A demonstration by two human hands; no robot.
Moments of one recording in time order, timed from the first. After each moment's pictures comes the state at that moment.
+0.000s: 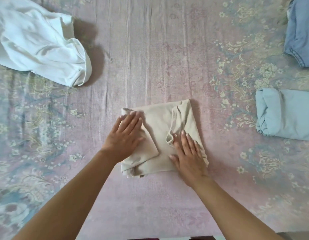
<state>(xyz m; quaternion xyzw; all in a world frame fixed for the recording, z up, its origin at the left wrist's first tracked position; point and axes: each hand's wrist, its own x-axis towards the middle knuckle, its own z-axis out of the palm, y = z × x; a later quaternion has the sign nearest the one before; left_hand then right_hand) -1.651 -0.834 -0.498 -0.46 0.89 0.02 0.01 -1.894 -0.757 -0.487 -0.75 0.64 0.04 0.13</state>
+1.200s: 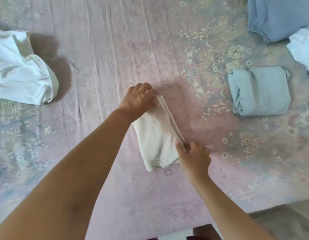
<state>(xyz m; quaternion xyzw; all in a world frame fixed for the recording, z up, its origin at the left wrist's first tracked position) -1.768 -0.951 -0.468 -0.36 0.92 0.12 -0.04 -1.918 -0.757 -0.451 -0.34 0.88 -0.09 0.33</state>
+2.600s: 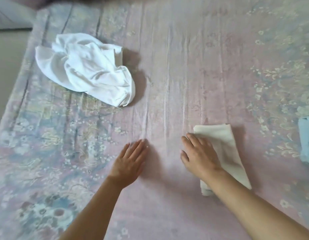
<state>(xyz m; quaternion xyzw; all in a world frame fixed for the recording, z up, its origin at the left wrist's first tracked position) -1.557 -0.813 -0.484 -0.51 0.86 0.08 0.05 -1.818 -0.854 -0.434 -0.79 0.59 0.02 0.18</state>
